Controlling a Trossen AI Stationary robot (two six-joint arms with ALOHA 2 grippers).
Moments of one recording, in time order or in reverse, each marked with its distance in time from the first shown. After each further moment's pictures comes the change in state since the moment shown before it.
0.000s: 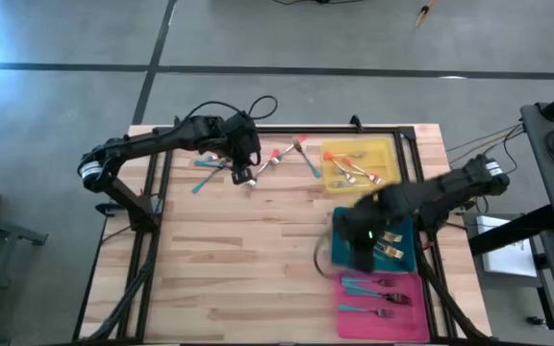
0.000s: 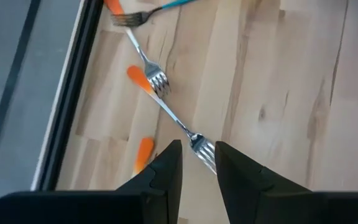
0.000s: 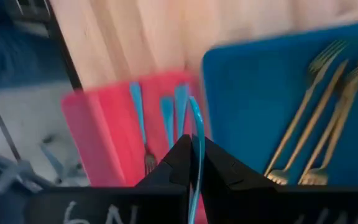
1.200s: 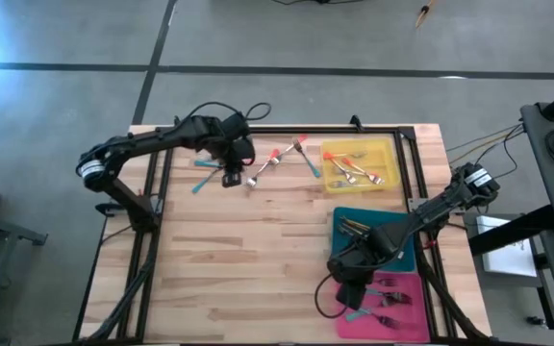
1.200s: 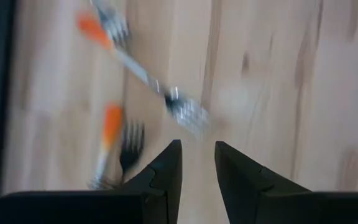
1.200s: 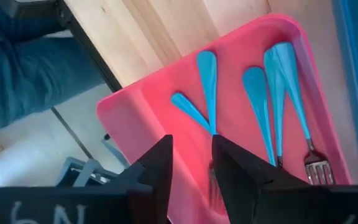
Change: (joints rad) left arm 0.098 -0.002 -0.125 -0.029 0.167 0.140; right arm 0.186 0.120 -0.197 0.394 -0.139 0.471
